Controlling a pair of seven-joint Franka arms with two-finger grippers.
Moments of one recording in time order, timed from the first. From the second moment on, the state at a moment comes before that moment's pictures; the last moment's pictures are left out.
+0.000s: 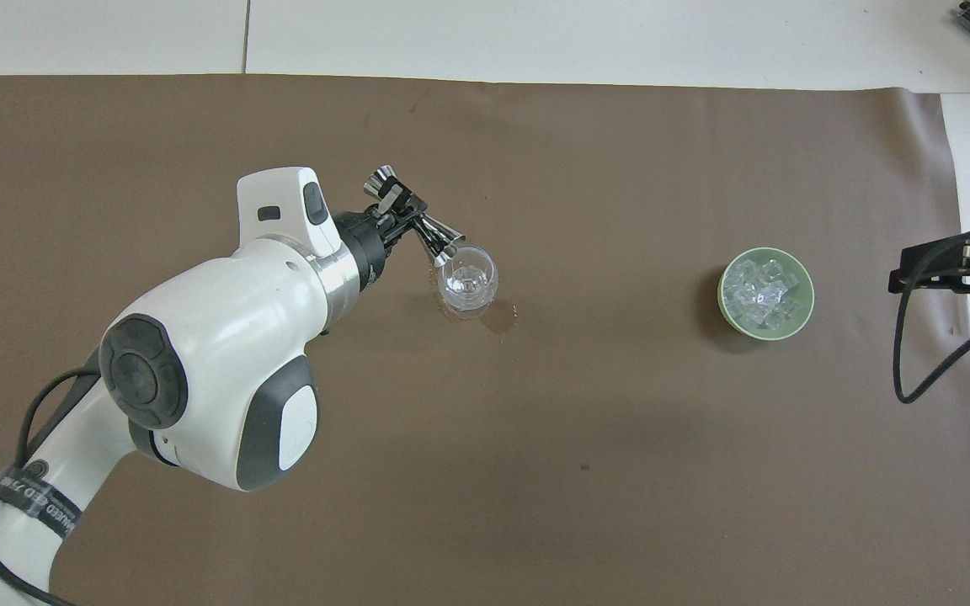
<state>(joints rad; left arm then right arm) -0.63 0.06 0.08 -2.02 -0.27 2.80 -1.12 0.02 -0.06 -0.09 -1.66 0.02 1.60 0.19</state>
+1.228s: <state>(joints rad) -0.61 0.07 0.08 -2.00 -0.18 2.77 -1.17 0.03 -0.06 -0.09 -1.66 0.02 1.60 0.19</state>
